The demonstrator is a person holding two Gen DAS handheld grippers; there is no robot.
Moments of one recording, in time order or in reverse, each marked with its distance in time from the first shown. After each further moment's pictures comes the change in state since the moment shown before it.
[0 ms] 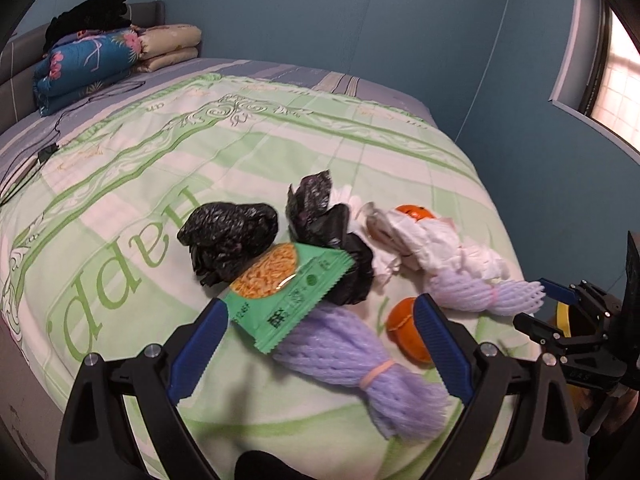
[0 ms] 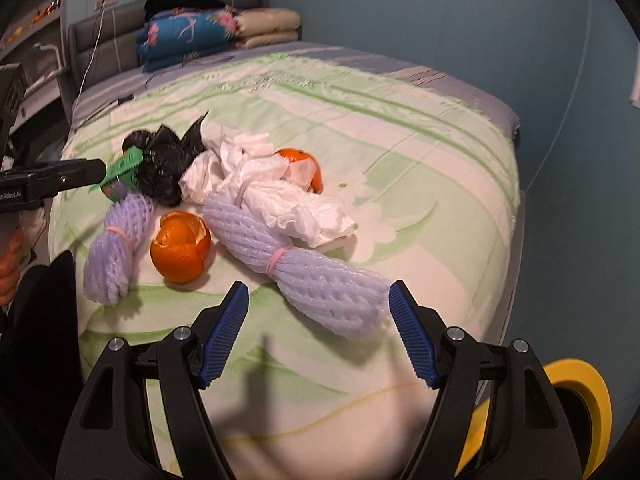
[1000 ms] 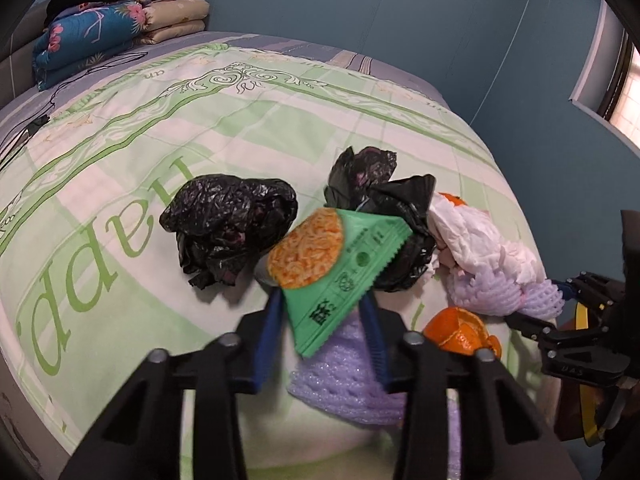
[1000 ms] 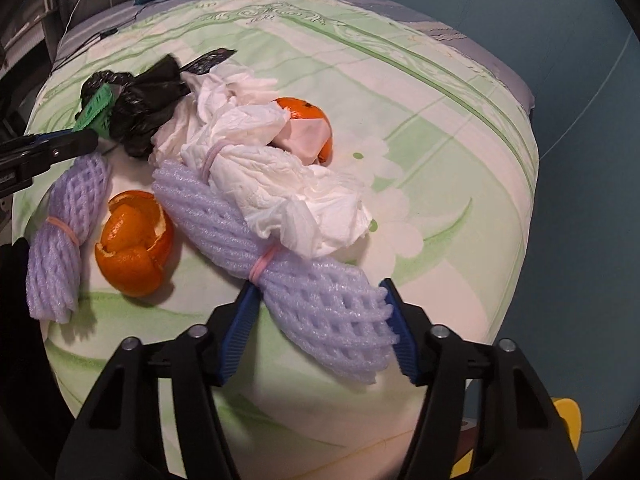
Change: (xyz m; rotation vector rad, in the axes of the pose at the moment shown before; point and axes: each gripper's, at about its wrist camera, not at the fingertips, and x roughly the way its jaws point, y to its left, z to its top) left arm 0.047 0.014 0.005 -0.042 0.071 0.002; right arm 0.060 0.014 0.032 -0.099 0.244 -0.067
